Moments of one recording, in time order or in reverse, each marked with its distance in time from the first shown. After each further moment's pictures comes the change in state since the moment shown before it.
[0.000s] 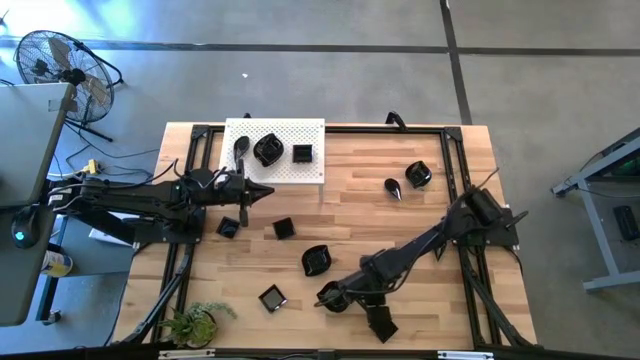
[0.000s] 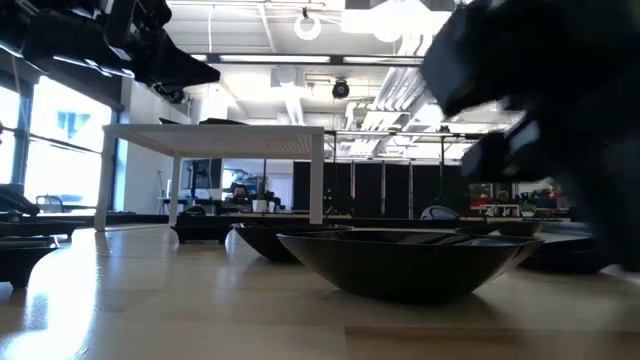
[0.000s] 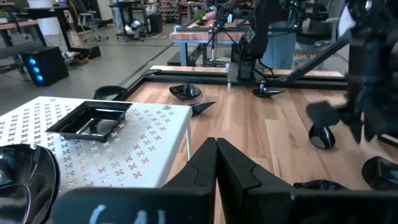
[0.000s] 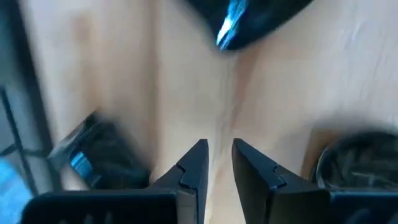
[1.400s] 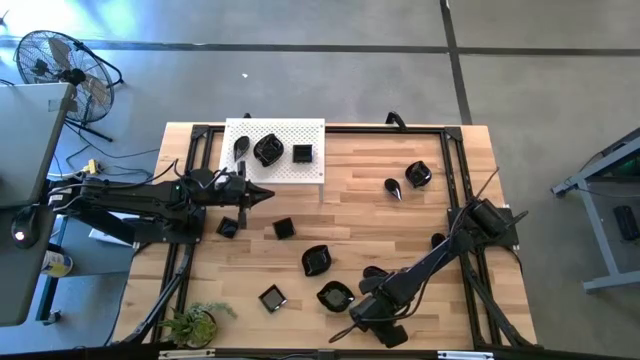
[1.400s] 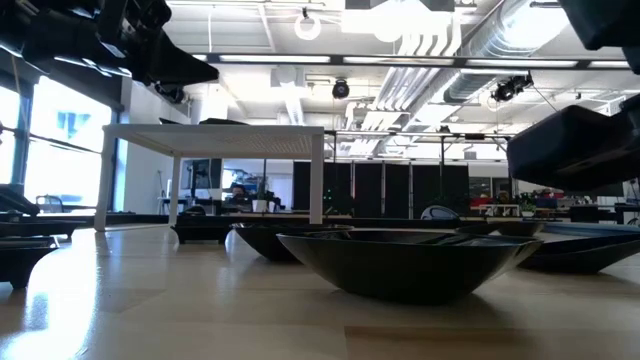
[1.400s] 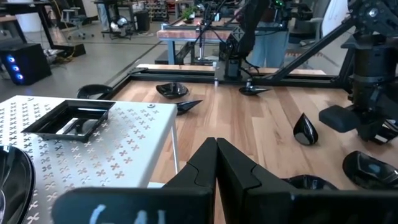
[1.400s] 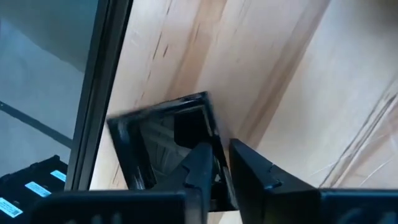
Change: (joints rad) left arm 0.000 0.000 0.001 -0.008 0.056 -0.011; right arm 0.151 0.046 0.002 0.123 0.021 -0.145
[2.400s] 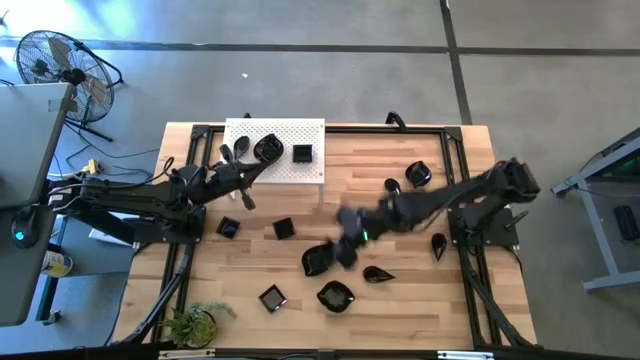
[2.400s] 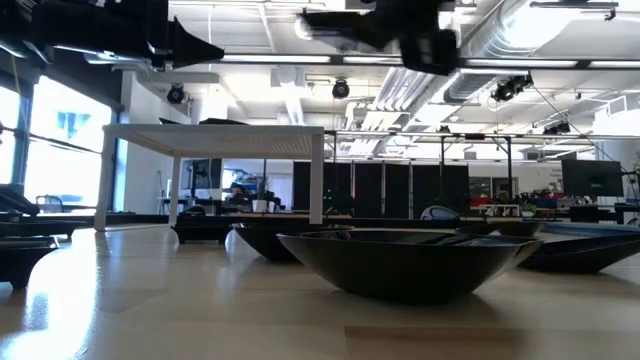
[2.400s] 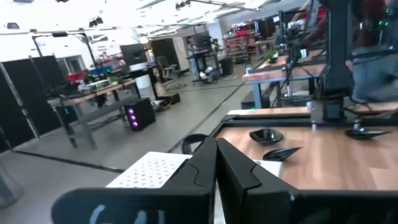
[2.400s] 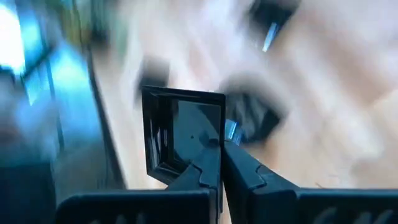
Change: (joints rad) left arm 0.001 -0.001 0.000 0.236 -0.350 0.242; right arm -0.436 -0.401 0.000 0.086 0.247 0.509
